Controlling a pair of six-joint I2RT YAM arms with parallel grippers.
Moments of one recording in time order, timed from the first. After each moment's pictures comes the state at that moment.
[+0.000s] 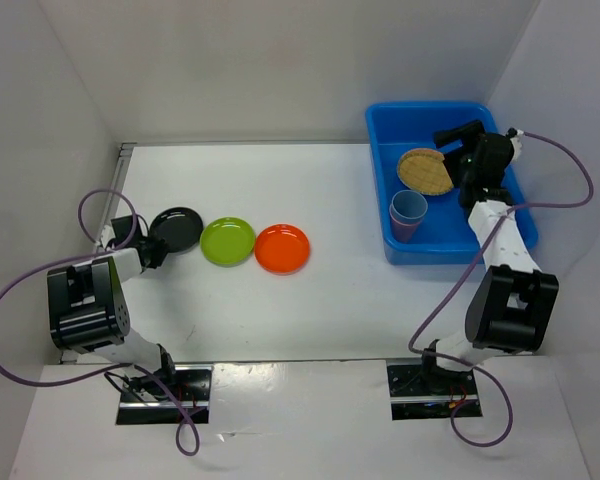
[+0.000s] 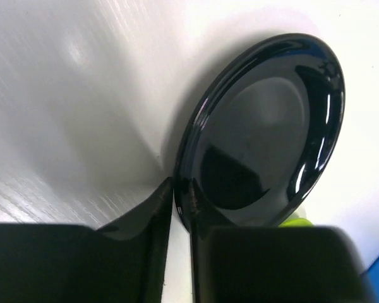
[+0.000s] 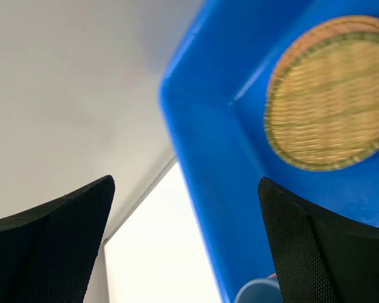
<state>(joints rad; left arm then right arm) 0.31 1.56 0.66 0.04 -0.01 -1.03 -0.21 1.51 1.19 0.04 -0.07 0.95</state>
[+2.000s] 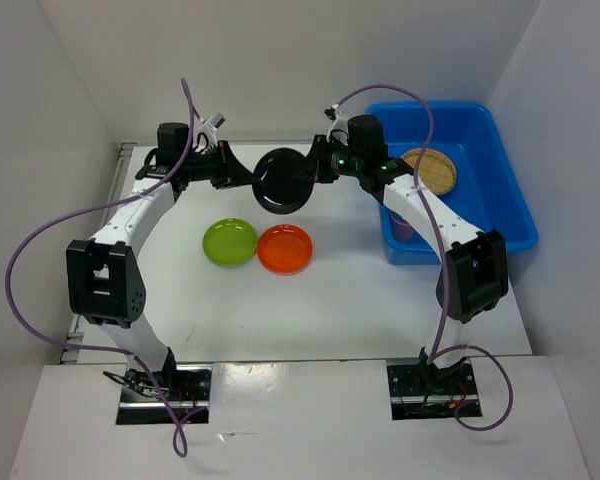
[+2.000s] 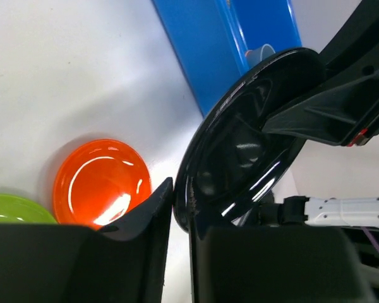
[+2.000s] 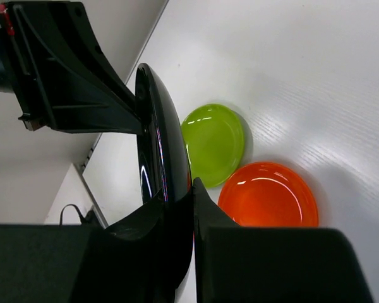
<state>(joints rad) -0.09 1.71 1.44 -0.25 0.89 -0.47 0.43 1.75 1.55 -0.19 -0.54 0.50</state>
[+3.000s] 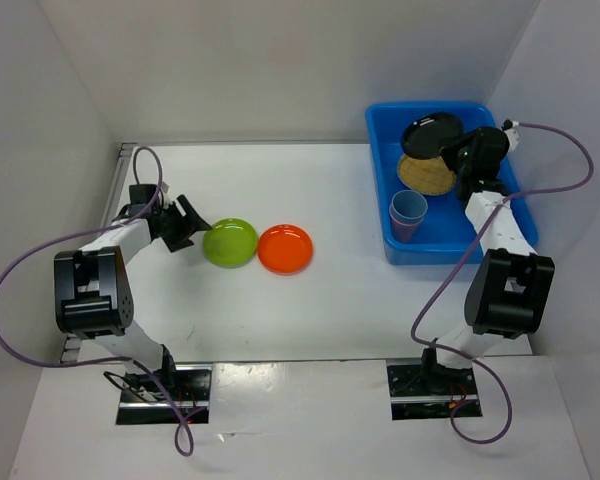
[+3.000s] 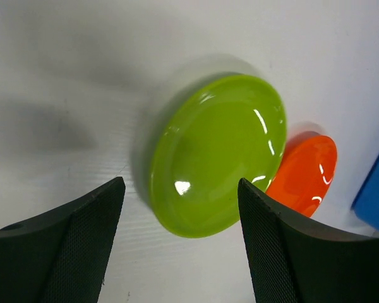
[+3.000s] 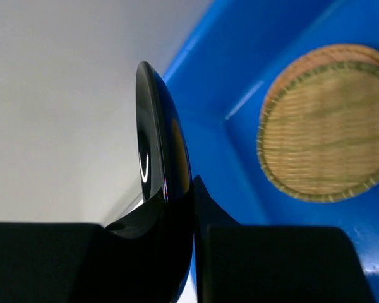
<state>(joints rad) 0.15 1.64 0.97 -0.25 0.41 -0.53 -0.19 1.59 1.26 0.10 -0.05 0.87</state>
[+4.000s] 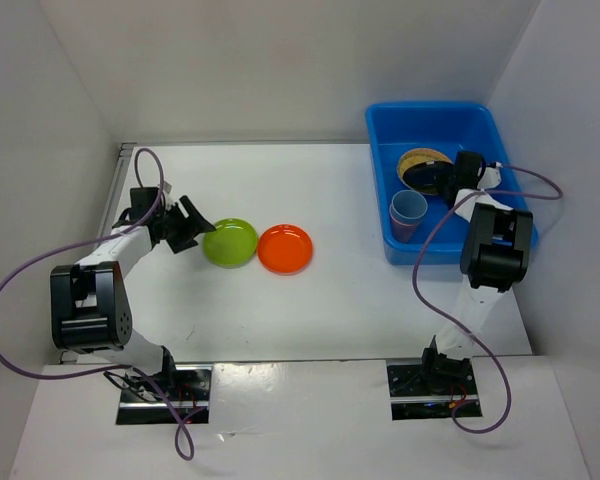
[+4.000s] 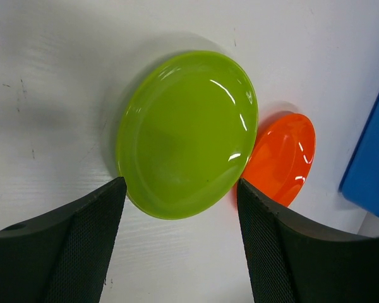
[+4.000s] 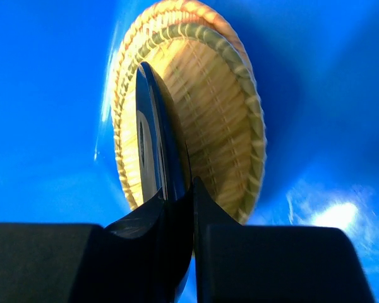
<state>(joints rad) 0.13 1.53 0.90 -0.24 0.42 -0.55 -0.23 1.97 1.26 0.14 0.11 1.07</state>
